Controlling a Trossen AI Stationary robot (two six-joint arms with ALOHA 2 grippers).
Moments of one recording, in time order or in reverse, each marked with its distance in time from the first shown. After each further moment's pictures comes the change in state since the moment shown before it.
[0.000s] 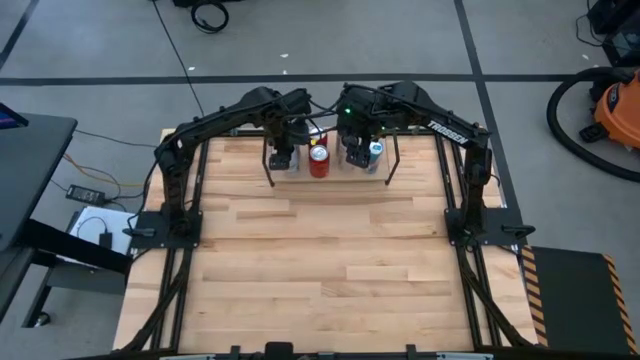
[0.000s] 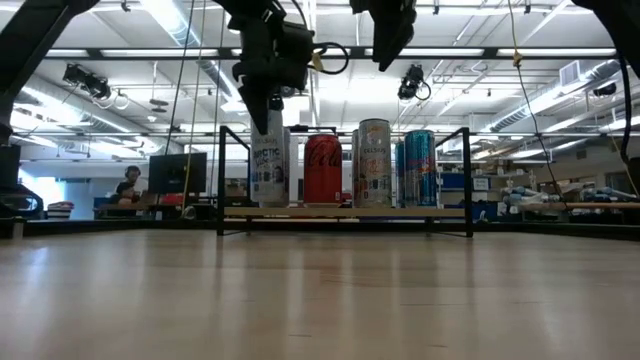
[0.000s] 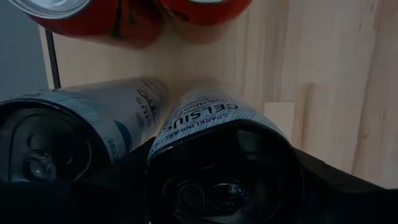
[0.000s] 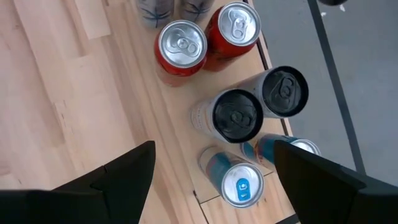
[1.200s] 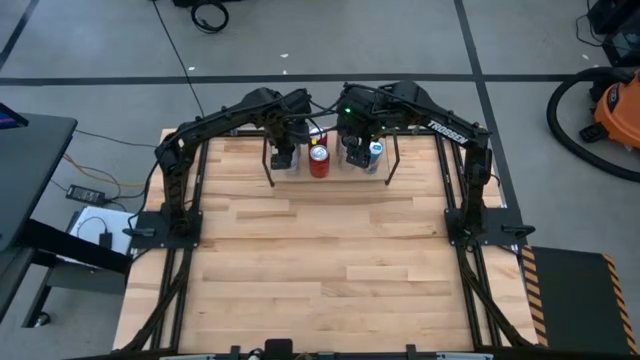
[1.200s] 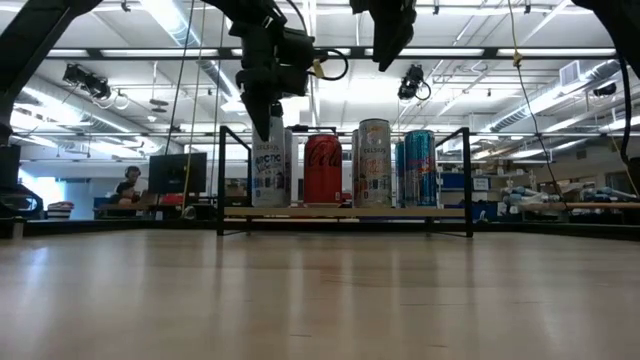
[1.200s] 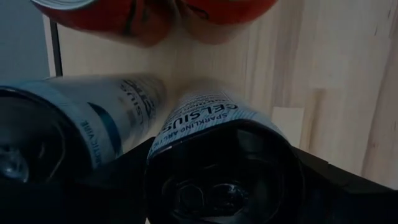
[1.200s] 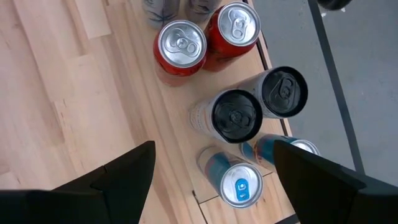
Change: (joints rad) left arm 0.011 0.008 -0.026 0.041 -0.008 -0.026; right arm -0.002 0.000 0.000 0.000 -0.004 -0.008
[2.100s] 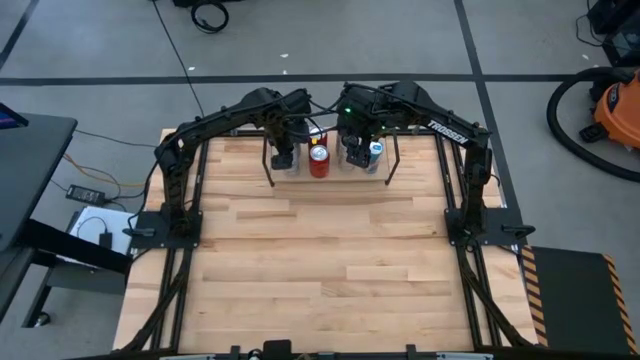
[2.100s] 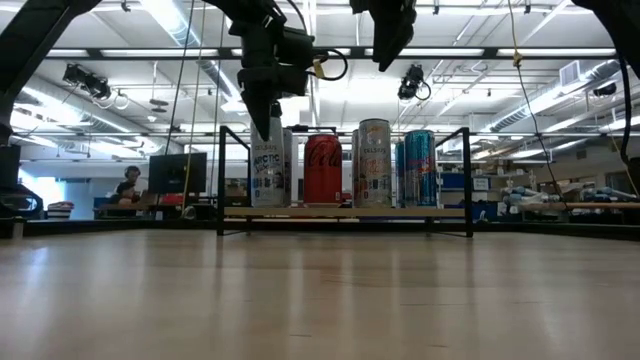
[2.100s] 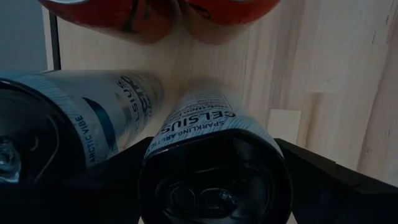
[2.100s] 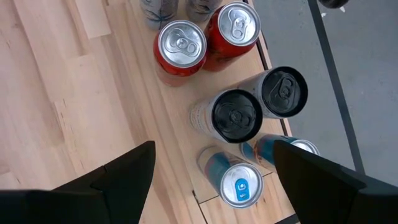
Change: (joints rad) left arm -0.001 -0.002 0.000 -0.004 0.002 -0.038; right arm 0.000 0.000 0.000 0.000 0.000 0.000
